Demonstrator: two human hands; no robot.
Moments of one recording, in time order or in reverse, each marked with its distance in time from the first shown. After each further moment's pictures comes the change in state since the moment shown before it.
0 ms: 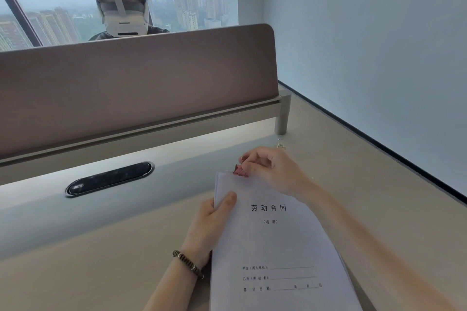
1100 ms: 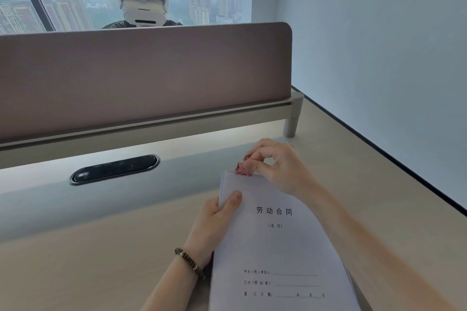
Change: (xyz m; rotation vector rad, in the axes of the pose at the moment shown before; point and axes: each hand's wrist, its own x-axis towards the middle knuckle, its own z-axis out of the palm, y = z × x) left_hand 0.000 -0.003 0.000 -0.004 -0.009 0.024; right_hand 0.014 0.000 0.001 -0.221 0.042 -0.267
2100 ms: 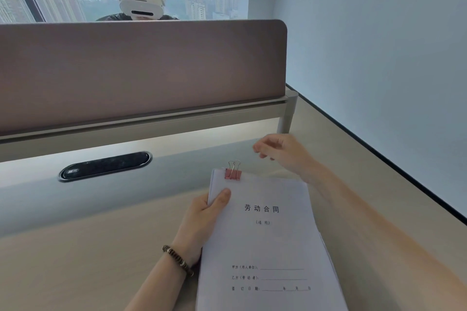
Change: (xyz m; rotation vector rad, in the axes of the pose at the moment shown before) left_hand -0.002 0.004 -0.003 -0.049 0.034 -0.053; right_hand 0.018 0.030 -0.032 0.041 -0.040 0.388
